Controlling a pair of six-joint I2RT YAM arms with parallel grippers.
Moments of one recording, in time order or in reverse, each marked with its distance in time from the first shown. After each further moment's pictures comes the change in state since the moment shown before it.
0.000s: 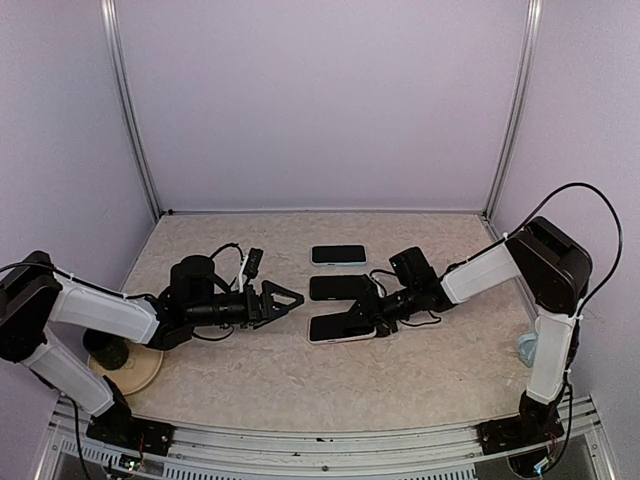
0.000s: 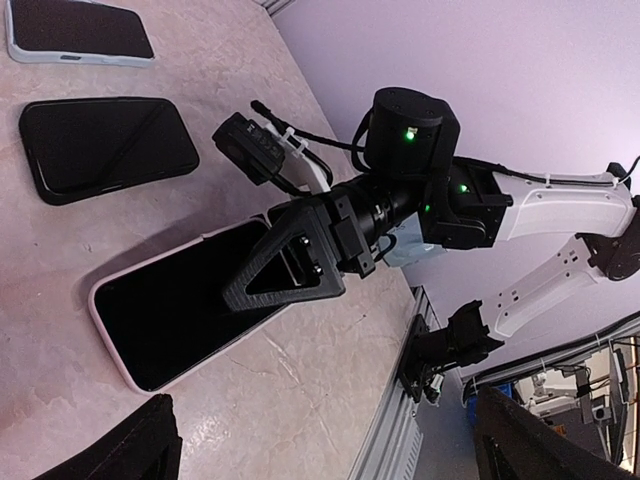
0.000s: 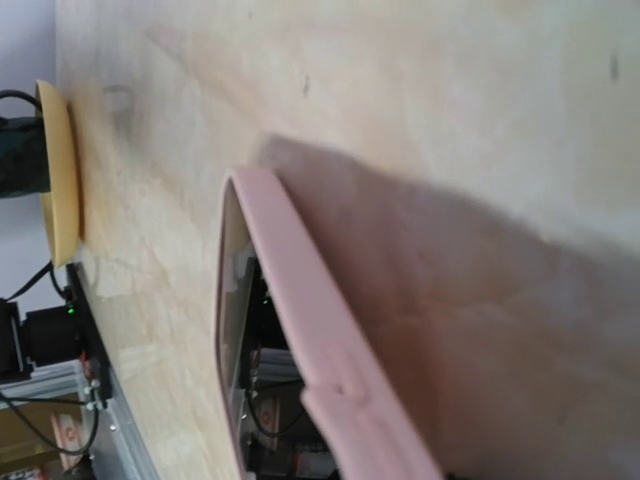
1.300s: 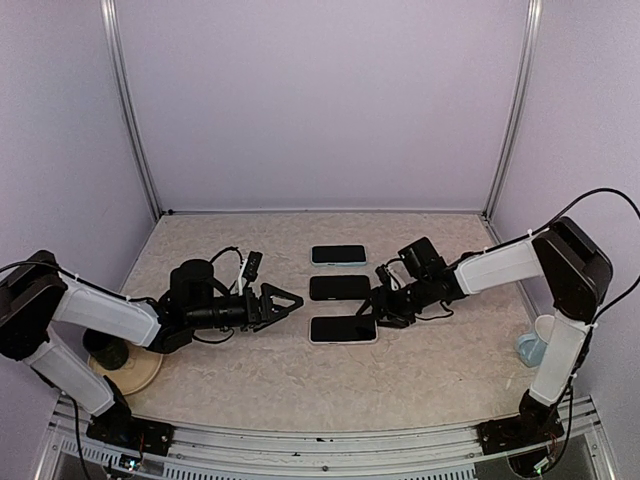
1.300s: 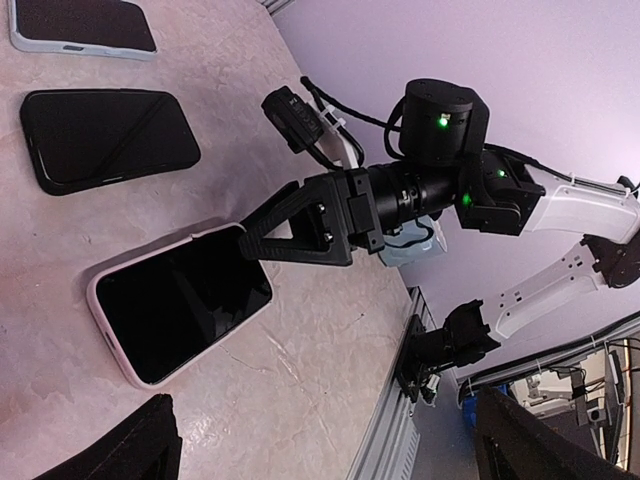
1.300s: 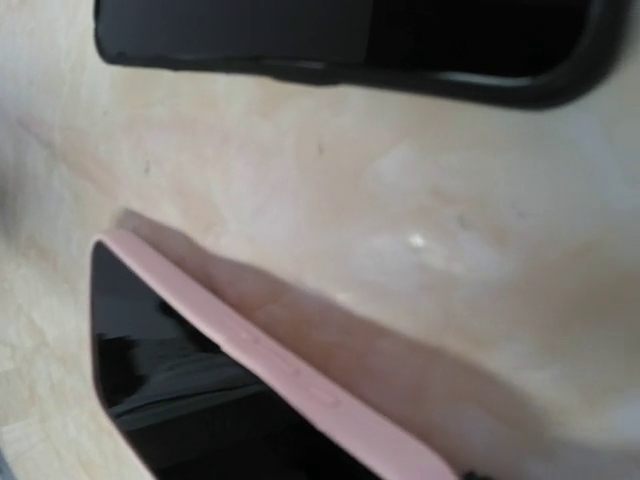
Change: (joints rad) left arm 0.000 0.022 -0.029 0.064 0.004 -0.023; right arm -0.029 -0.122 0.008 -0.234 0.267 -0.111
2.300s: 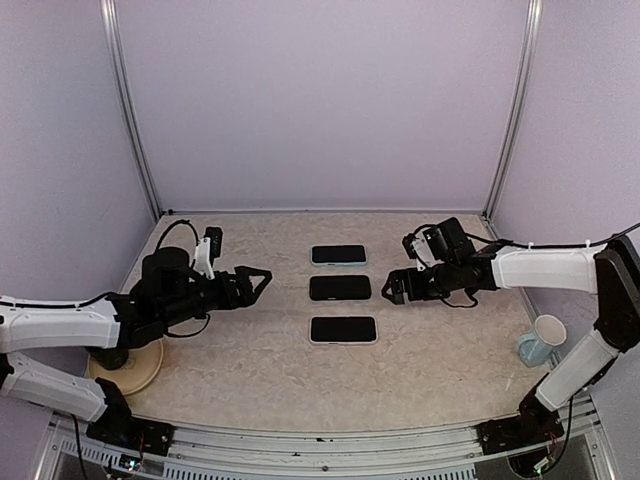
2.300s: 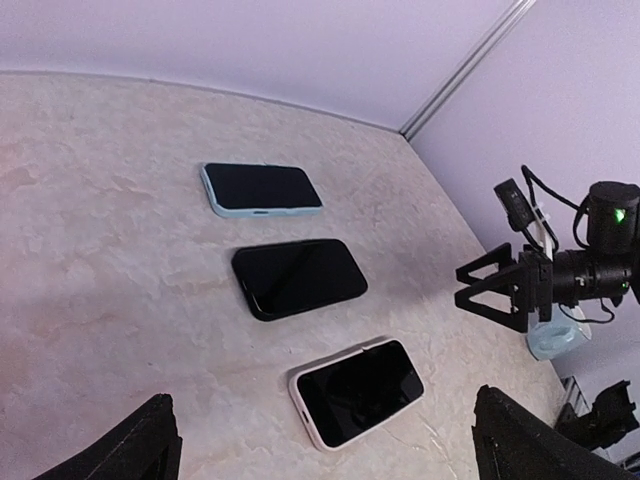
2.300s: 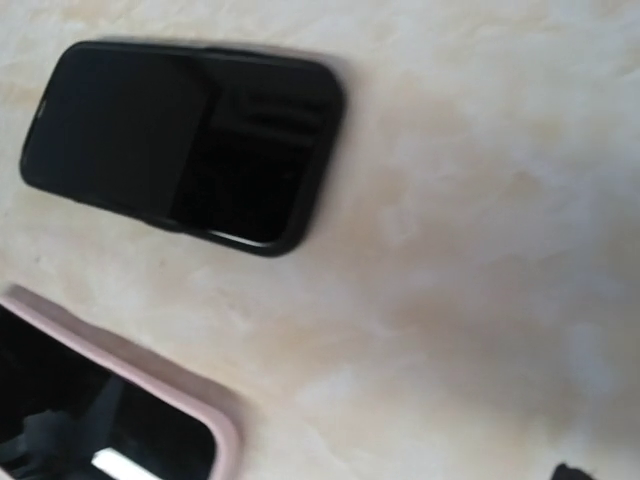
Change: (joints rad) left arm -0.005 -0.324 0.021 -0.399 -0.474 0.272; right arm -0.028 -0.275 -0.022 -0.187 0.401 -0.290
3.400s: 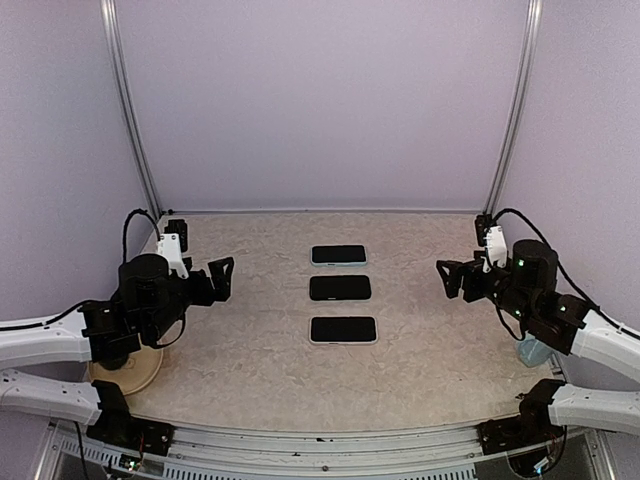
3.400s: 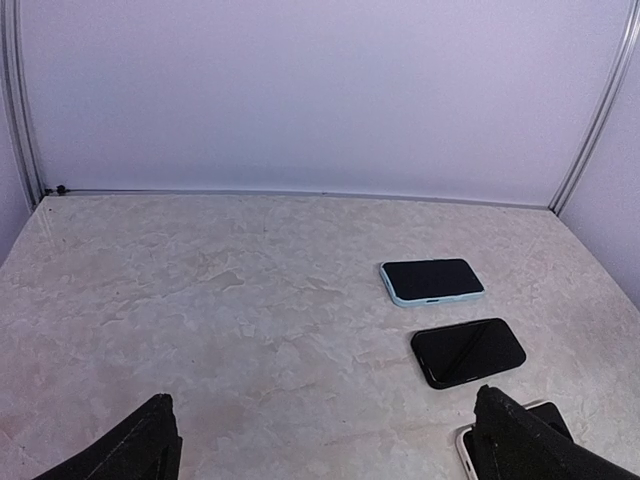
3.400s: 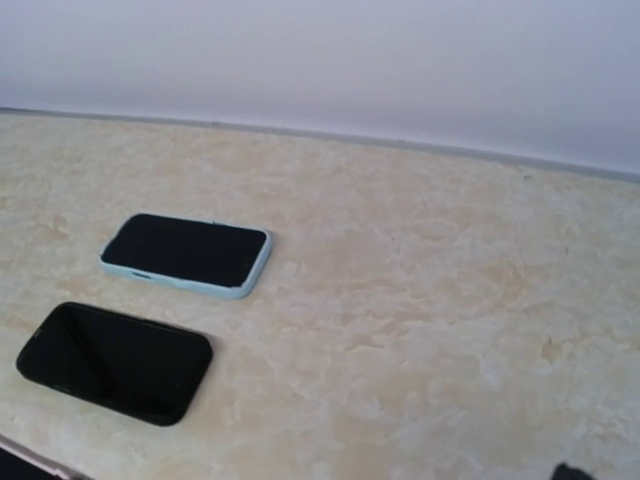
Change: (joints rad) left arm -0.124 -0.238 -0.011 -0.181 -0.612 0.275; right arm -0.002 -0.737 -0.410 0.251 0.326 -0.232
